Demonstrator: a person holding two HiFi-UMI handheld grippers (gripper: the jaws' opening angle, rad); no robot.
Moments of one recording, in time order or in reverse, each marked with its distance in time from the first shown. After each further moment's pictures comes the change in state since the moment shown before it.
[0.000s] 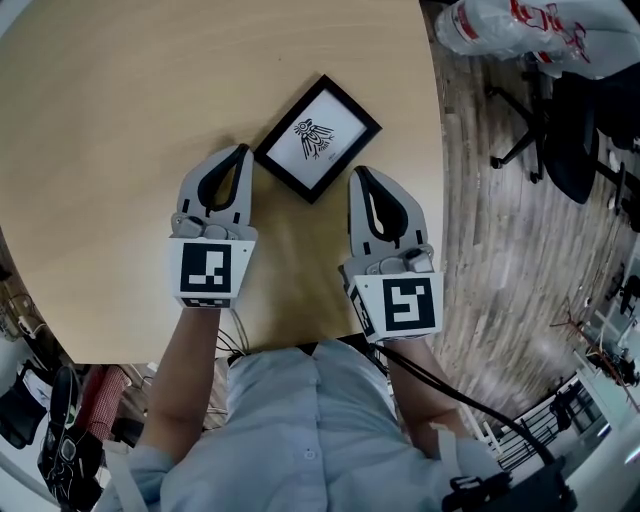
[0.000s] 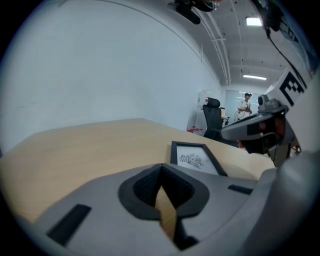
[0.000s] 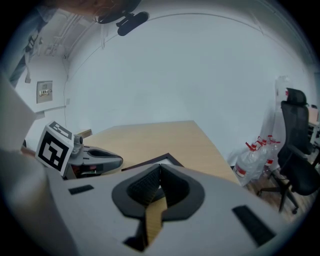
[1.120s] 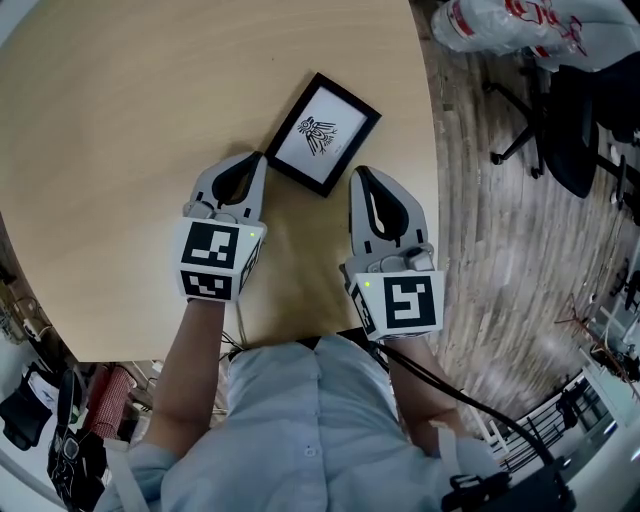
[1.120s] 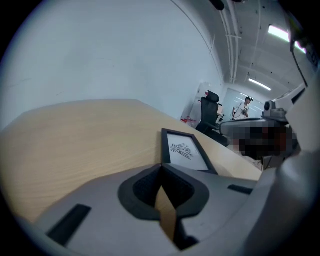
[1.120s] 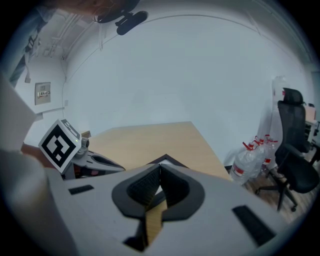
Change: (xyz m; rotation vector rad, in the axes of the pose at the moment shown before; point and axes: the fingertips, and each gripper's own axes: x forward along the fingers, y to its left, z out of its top) left arm 0.011 -0.025 -0.021 -0.121 0.196 -0.110; right arm -0.010 -0.007 0.000 0.017 -0.008 -0.018
